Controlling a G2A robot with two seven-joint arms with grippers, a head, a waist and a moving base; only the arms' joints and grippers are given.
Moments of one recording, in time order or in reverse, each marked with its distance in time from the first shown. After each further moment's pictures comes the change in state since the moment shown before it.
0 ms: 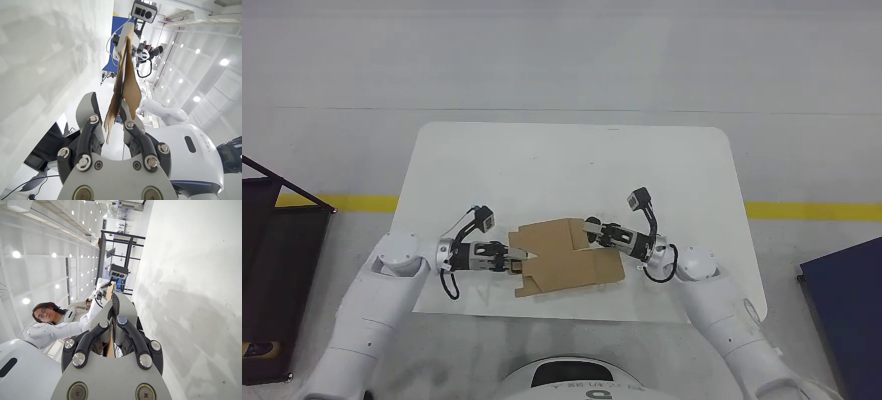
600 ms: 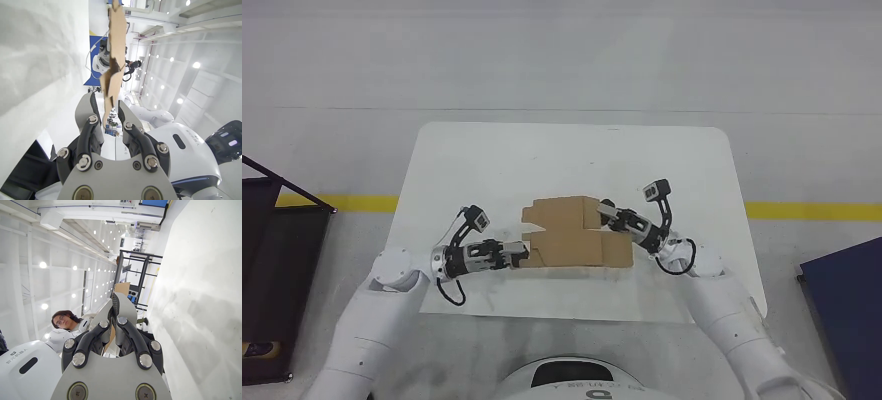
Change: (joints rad) left arm 0.117 0.003 -0.045 -0.086 -0.193 -0.091 0.125; right arm 0.013 -0.001 0.026 0.039 0.185 -0.081 -0.020
